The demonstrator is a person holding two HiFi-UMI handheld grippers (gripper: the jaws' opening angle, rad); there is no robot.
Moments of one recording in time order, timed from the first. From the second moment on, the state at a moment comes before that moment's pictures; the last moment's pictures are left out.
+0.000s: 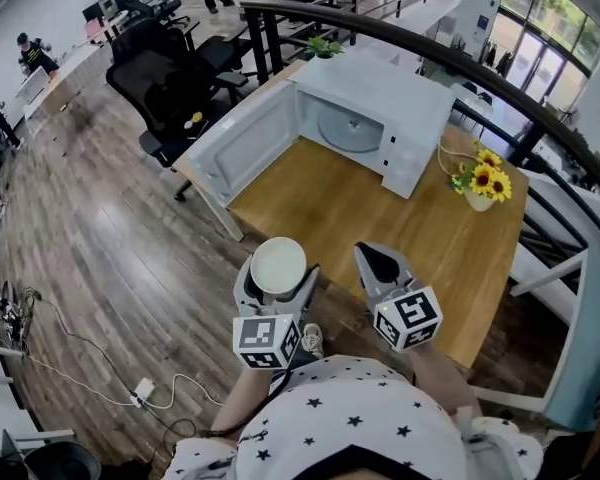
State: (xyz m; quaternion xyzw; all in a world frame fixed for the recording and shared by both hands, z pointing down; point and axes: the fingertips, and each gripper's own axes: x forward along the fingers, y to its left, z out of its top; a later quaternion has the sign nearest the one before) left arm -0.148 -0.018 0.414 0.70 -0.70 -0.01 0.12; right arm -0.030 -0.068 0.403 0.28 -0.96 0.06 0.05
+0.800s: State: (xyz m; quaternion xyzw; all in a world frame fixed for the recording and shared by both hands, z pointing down) left arm -0.207 -0.131 0.422 0.74 -0.66 0.00 0.13; right arm -0.084 -0.163 0.410 0.34 -0.94 0.06 0.05
